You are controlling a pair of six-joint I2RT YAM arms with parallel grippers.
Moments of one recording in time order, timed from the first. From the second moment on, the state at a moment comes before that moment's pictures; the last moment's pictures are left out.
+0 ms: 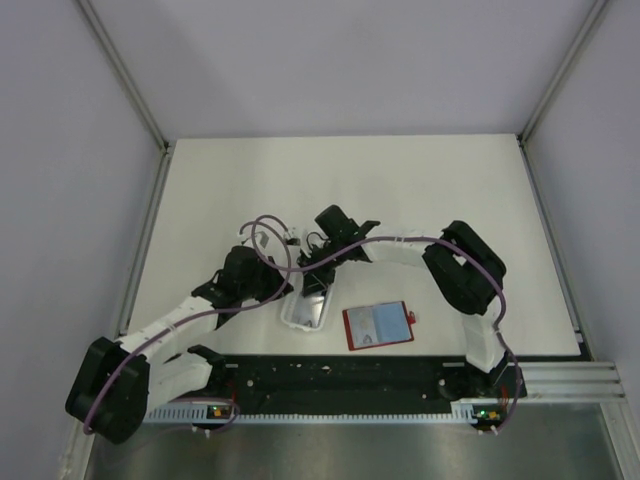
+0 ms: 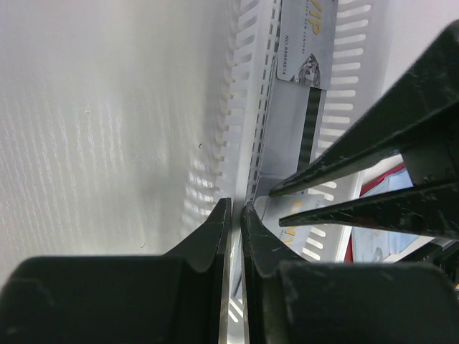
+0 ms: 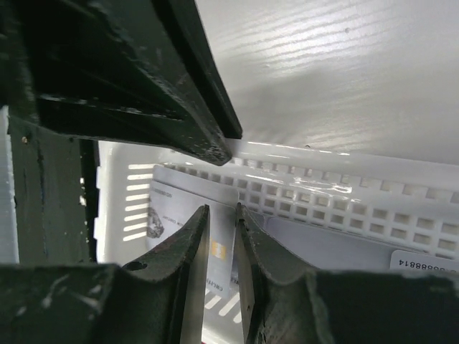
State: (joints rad) left arm -0.46 1.05 0.40 -0.06 0.17 -0.65; right arm 0.84 2.01 1.30 -0.26 -0.76 -0.18
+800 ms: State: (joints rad) left arm -0.45 1.06 0.40 -0.01 0.14 -0.66; right arm 0.85 1.91 1.14 -0.26 -0.87 -0.12
